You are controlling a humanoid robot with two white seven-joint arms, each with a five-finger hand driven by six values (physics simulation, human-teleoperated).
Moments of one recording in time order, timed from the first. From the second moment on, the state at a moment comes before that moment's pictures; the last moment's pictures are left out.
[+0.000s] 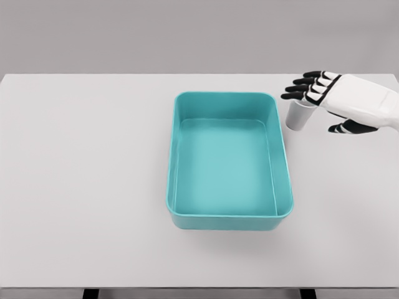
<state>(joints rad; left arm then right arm) 0.03 0.00 -0.06 -0.09 0.03 0.01 -0.04 -0.35 -0.82 0.10 -1.75 0.34 -0.61 0.61</state>
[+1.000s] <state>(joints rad) 0.03 0.00 -0.06 -0.09 0.03 0.01 -0.04 -0.92 -0.83 0.65 -1.47 0.13 0.00 0.61</state>
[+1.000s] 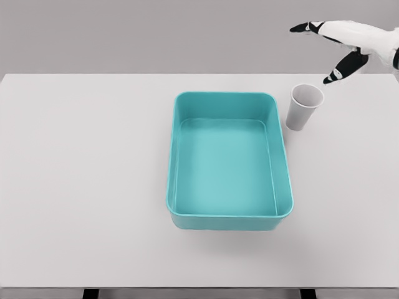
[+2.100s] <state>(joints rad) 0.03 0.00 -0.06 -0.09 0.03 0.01 -0.04 -1.17 -0.82 1.18 -1.22 -0.08 -0.03 0.61</state>
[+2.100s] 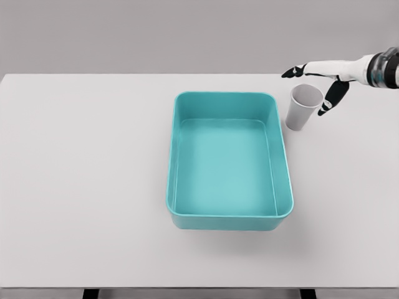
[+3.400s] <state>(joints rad) 0.03 0.00 -0.06 -0.09 0.03 0.01 -0.04 -1.18 -0.78 1.22 -1.12 0.08 -0.20 0.61</state>
